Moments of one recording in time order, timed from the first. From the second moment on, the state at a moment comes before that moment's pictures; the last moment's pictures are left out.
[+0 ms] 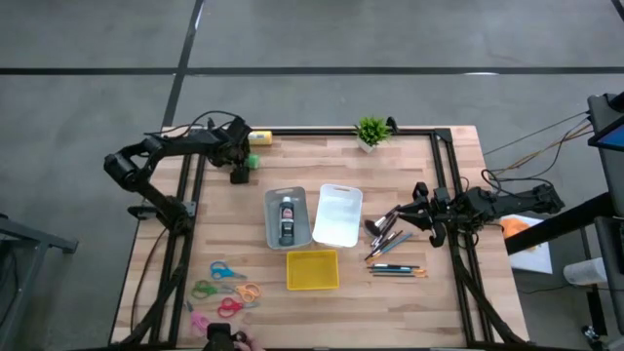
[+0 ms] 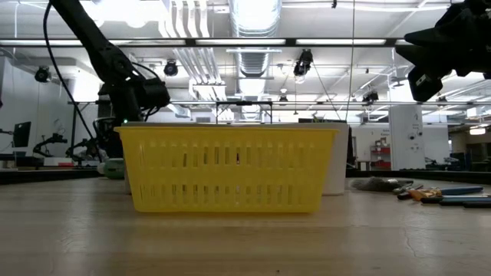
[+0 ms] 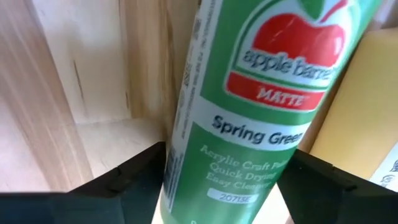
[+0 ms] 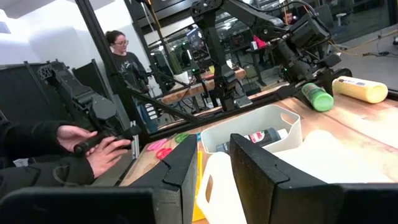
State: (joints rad) left arm 0.87 1.57 0.75 -0.36 -0.01 -2.28; right arm 0.21 0.02 0.01 0.11 0.16 0.37
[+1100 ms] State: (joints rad) left arm 0.87 1.57 0.75 -0.37 0.02 -2.12; right arm 0.21 0.02 0.01 0.11 0.16 0.37
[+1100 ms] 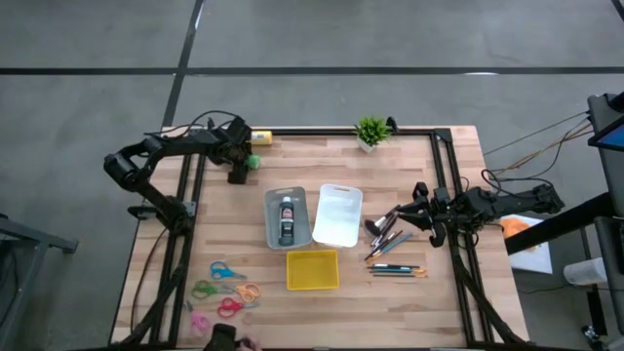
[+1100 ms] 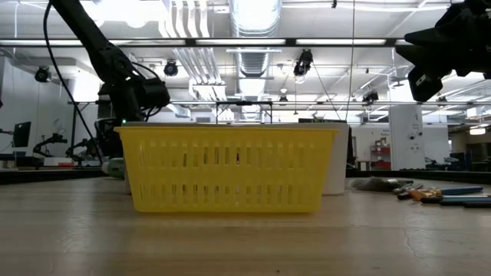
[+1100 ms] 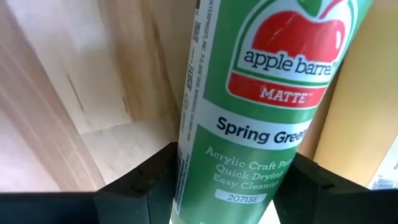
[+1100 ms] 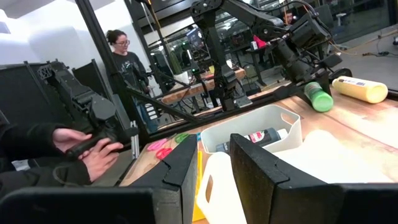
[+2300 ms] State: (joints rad) left arm 0.86 1.56 0.75 -0.48 0.29 -1.30; right arm 0.21 0.02 0.01 0.11 0.16 0.37
